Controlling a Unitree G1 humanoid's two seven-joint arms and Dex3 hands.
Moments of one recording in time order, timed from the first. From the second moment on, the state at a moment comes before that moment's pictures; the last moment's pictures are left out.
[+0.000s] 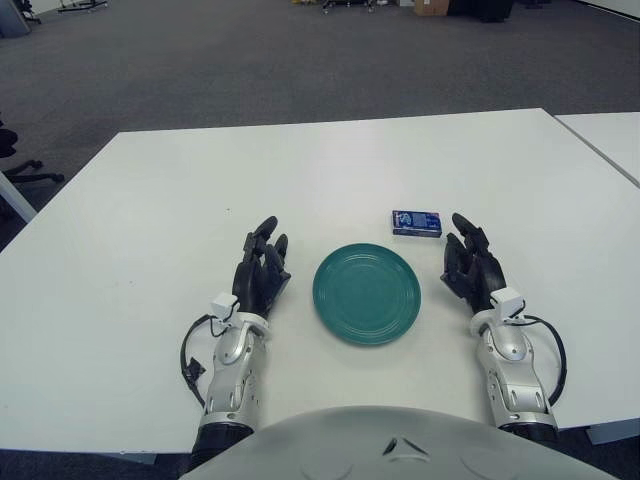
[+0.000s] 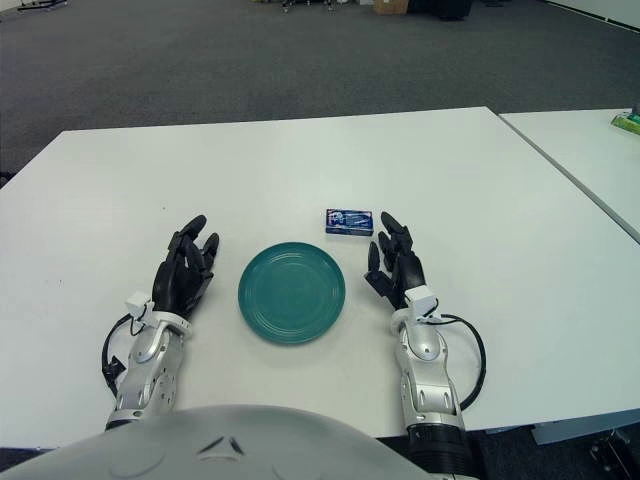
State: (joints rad) left arm 0.24 -0.11 -0.02 0.12 -0.25 -0.01 -0.12; right arm 0.23 -0.07 -0.05 0.04 -0.02 -0.12 0.02
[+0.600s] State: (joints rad) left arm 0.20 -0.11 -0.02 0.26 -0.18 -0.25 -0.12; right arm 0.10 -0.29 -0.07 0.04 -0.44 -0.22 -0.20
